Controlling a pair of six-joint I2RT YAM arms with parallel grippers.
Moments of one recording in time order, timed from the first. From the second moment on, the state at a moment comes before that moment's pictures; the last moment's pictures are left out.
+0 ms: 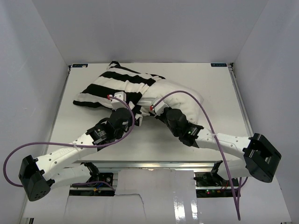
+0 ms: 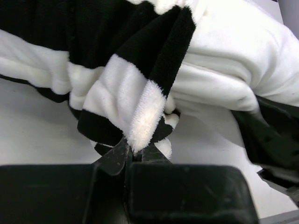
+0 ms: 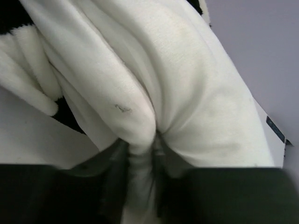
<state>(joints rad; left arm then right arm) -0.88 1.03 0.81 -0.24 -0.59 -0.69 0.98 1.31 0.73 0.31 0.48 -0.43</state>
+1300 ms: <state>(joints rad) -0.68 0.89 0.97 -0.62 -0.48 -0.51 0.52 1.04 1.03 -0.23 0.41 -0.14</state>
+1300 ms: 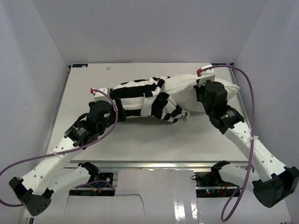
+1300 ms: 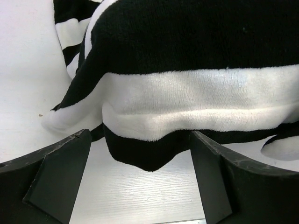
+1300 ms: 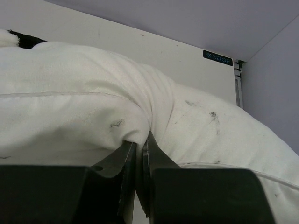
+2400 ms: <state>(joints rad) -0.70 0.86 1.24 0.07 -0.97 0.27 0.23 1.02 1.16 -0.33 0.16 0.10</state>
